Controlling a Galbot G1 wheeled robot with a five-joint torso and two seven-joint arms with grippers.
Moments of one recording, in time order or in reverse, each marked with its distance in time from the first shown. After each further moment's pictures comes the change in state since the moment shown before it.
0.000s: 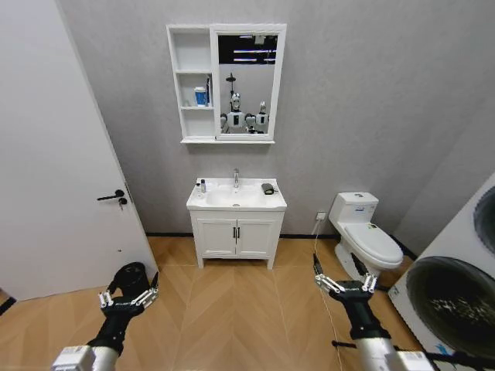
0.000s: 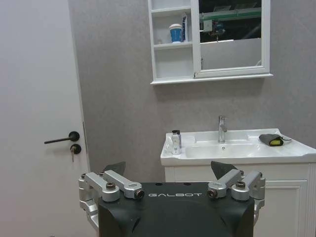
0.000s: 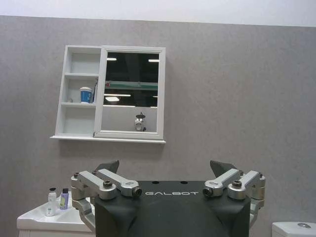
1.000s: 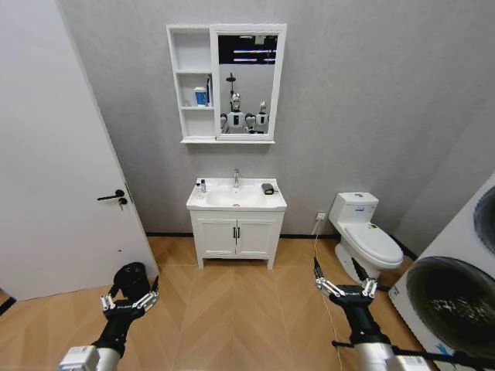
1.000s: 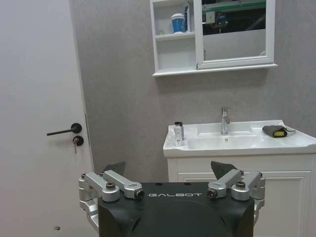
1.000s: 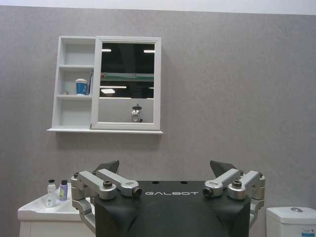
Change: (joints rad) left arm -0.011 0.003 0.020 0.042 0.018 -0.004 -0.013; right arm -0.037 0.033 -0.010 0.006 -0.009 -0.010 0.000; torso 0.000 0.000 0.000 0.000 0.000
